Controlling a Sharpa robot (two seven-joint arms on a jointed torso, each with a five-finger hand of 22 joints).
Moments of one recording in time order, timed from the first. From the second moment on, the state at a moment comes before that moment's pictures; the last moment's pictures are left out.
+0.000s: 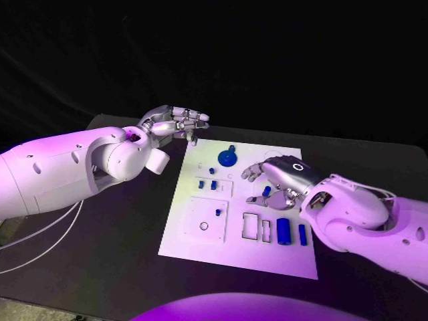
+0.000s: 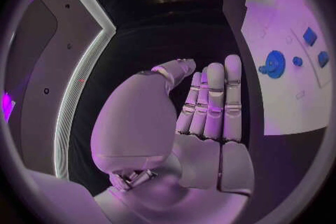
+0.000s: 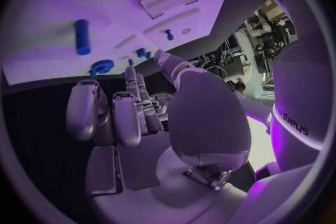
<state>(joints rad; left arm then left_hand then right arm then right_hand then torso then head) 1.24 -0.88 -0.04 1.46 -0.10 -0.11 0.25 1.40 -0.21 0.53 0.03 0.34 0.90 0.20 0.18 0.37 0.98 0.13 0.37 0.13 1.08 0.04 1.15 0.43 0.18 1.01 0.13 0.88 0.70 1.14 -0.87 -0.12 1.78 -1.74 -0.41 -0.21 1.33 -0.18 0.16 0.15 0.10 0.85 0.12 0.18 0.28 0.99 0.11 0.14 0.12 1.47 0.02 1.38 1.17 0.09 1.40 0.12 1.14 1.31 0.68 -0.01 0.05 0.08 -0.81</state>
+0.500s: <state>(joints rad) 1.24 -0.88 -0.05 1.46 -0.10 -0.12 0.25 1.40 -0.21 0.53 0.03 0.34 0.90 0.20 0.18 0.37 0.98 0.13 0.38 0.14 1.08 0.04 1.15 0.42 0.18 1.01 0.13 0.88 0.70 1.19 -0.93 -0.12 1.74 -1.69 -0.23 -0.22 1.47 -0.16 -0.10 0.30 0.11 0.84 0.11 0.17 0.28 0.93 0.11 0.20 0.10 1.47 0.02 1.38 1.16 0.09 1.39 0.13 1.06 1.31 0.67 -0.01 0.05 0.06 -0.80</state>
